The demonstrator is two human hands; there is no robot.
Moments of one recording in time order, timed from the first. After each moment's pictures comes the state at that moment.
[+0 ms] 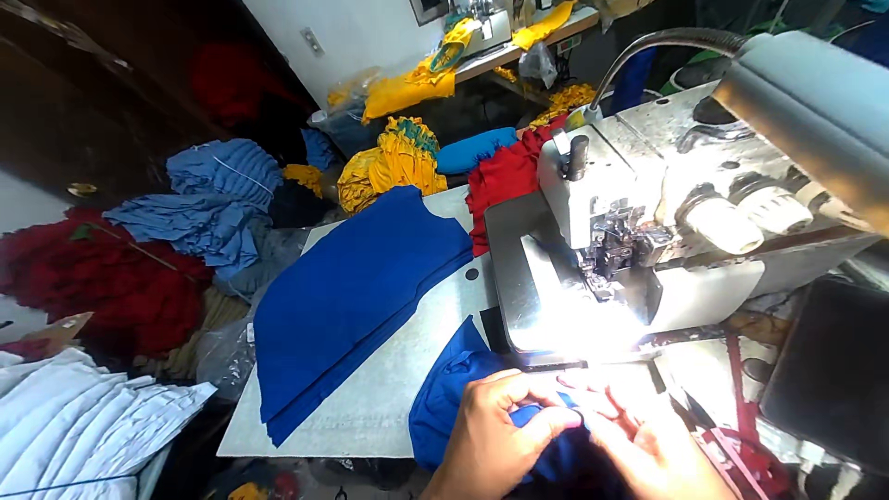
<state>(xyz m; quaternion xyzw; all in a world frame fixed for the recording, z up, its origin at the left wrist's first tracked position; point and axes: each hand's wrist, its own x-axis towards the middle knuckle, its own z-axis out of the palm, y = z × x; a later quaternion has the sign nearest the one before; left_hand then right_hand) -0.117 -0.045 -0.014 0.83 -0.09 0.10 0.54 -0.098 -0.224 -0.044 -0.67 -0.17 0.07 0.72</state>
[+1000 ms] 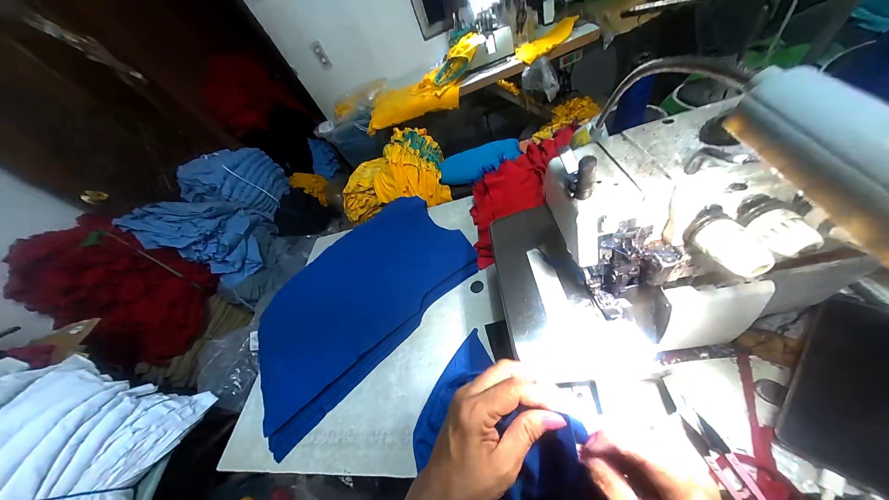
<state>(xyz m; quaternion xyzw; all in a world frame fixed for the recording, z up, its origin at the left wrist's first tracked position) -0.103 -0.021 -0.001 0.82 -0.23 0.16 0.51 -0.111 -0.218 -0.061 -0.68 -0.26 -0.11 0.68</state>
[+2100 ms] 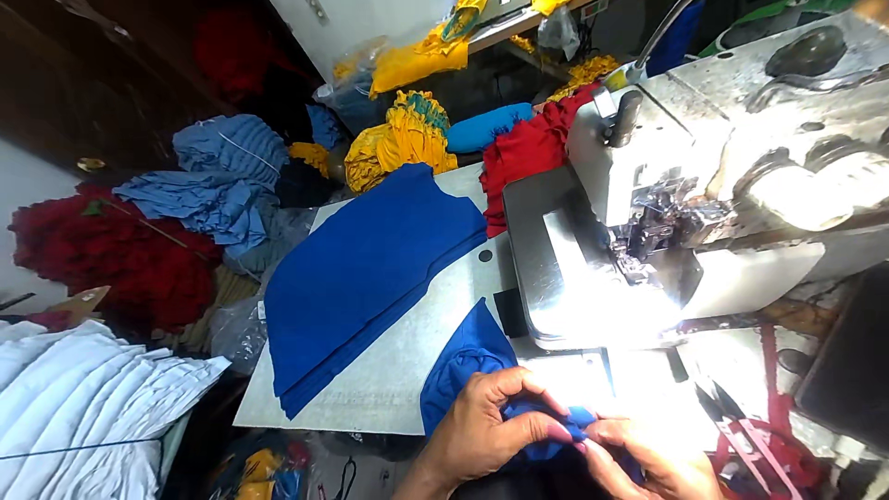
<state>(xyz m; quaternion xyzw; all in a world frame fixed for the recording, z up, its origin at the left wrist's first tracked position) -0.126 -0.010 -0.026 0.71 -0.20 -0.01 0.67 -0.125 -0.222 -0.076 -0.72 -0.29 -0.08 0.62</state>
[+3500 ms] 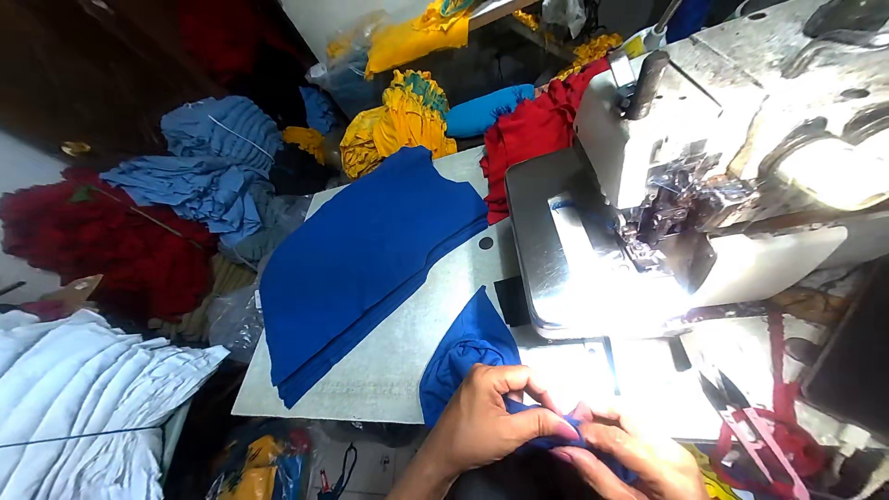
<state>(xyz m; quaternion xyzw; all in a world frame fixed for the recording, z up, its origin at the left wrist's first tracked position) -0.128 -0.008 -0.032 0.76 -0.15 -0.03 0.63 -0.133 -0.215 -0.090 -0.72 -0.30 -0.08 0.62</state>
